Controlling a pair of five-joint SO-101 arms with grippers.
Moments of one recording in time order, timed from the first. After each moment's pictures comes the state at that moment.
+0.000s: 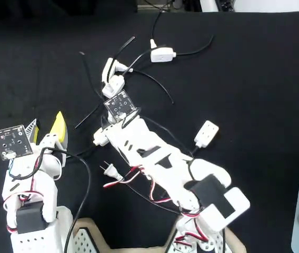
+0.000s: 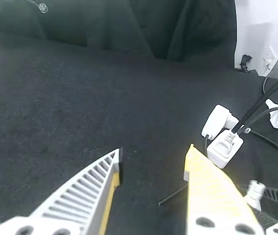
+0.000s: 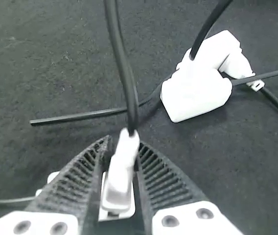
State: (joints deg) left arm -15.6 -103.9 81.4 48.0 4.8; right arm -35.3 4.2 58.8 -23.1 5.6
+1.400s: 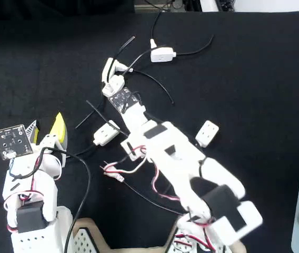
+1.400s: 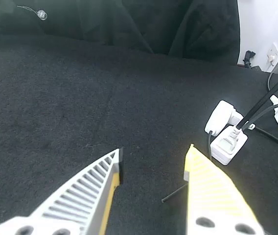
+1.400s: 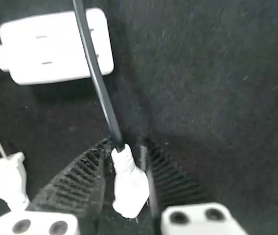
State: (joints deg) left arm -16.1 -103.8 82.3 48.0 4.8; right arm -31.3 -3.6 44.5 39.3 5.6
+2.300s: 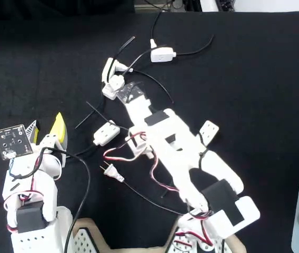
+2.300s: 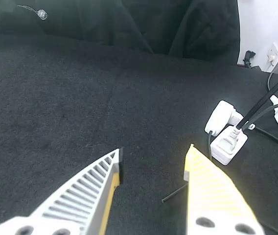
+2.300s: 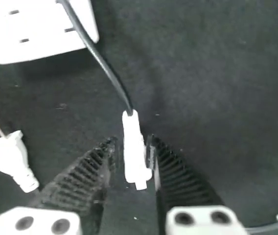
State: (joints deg) left arm -16.1 -103.8 82.3 48.0 4.7; right arm -28.2 -1.6 36.0 54.1 3.2
